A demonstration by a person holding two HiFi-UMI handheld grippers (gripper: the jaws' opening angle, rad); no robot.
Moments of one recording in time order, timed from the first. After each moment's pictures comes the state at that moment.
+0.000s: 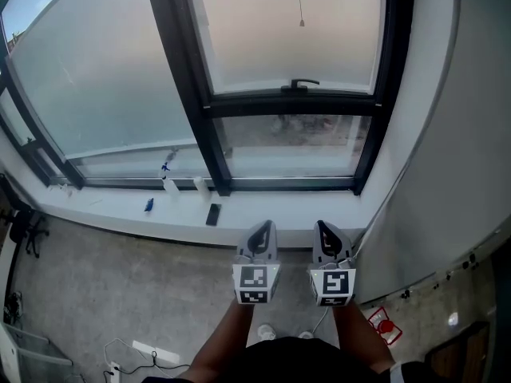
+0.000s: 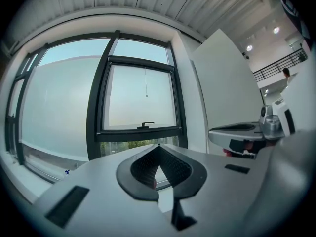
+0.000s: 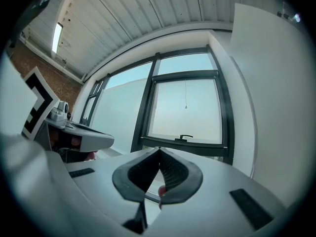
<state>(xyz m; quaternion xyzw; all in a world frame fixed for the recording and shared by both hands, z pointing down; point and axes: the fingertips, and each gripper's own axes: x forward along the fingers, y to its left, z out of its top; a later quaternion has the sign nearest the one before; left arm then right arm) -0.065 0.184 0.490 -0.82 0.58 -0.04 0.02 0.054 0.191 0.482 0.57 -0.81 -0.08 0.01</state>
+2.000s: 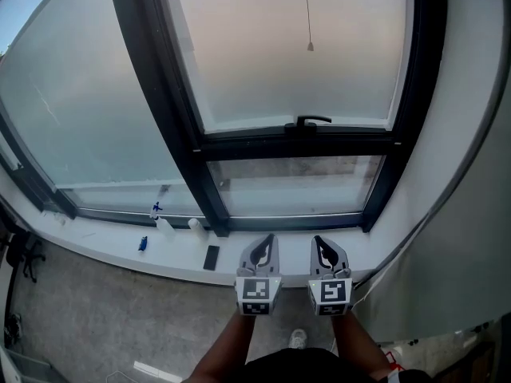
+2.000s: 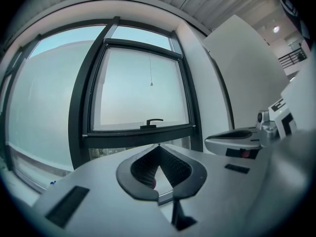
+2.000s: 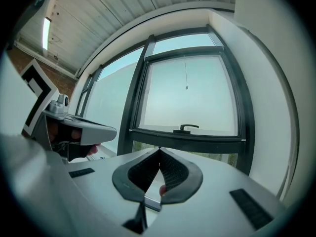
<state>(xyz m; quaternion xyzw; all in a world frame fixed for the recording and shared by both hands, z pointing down) -0.080 -0.034 0.496 -0.82 0.56 -0.05 0.02 0.031 -0.031 0.504 0.57 -0.82 -0.05 0.04</state>
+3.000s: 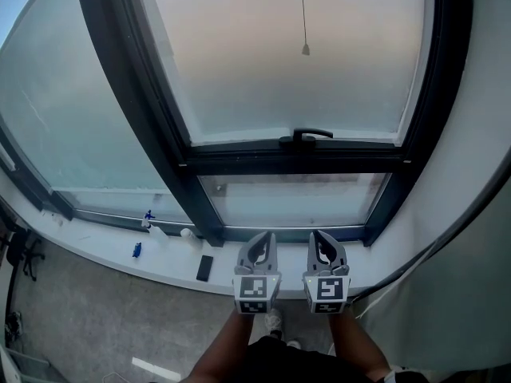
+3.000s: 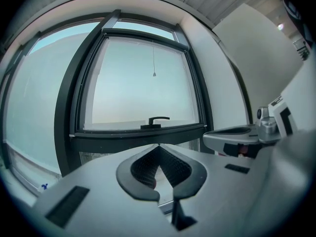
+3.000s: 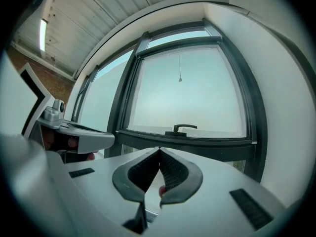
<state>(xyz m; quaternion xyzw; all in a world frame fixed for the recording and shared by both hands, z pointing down) -0.056 -0.146 0.498 -0.81 0.58 -0.05 0.01 0.049 -0.147 0.489 0.57 -0.82 -0.04 0.03</state>
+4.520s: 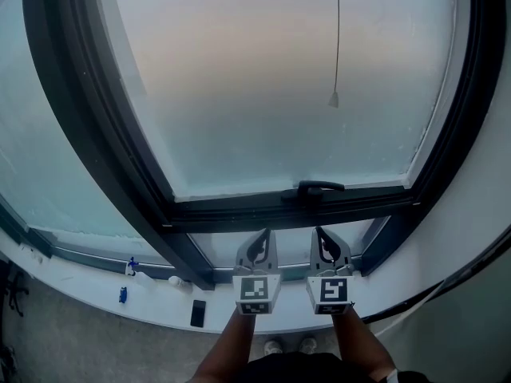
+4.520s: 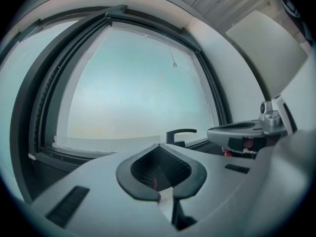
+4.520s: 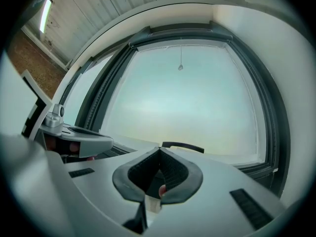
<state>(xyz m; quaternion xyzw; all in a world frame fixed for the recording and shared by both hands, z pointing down) -0.084 -0.340 0.450 -0.84 0.55 0.01 0.04 0.026 -0.324 0.431 0.60 -0.79 -0.12 0.02</state>
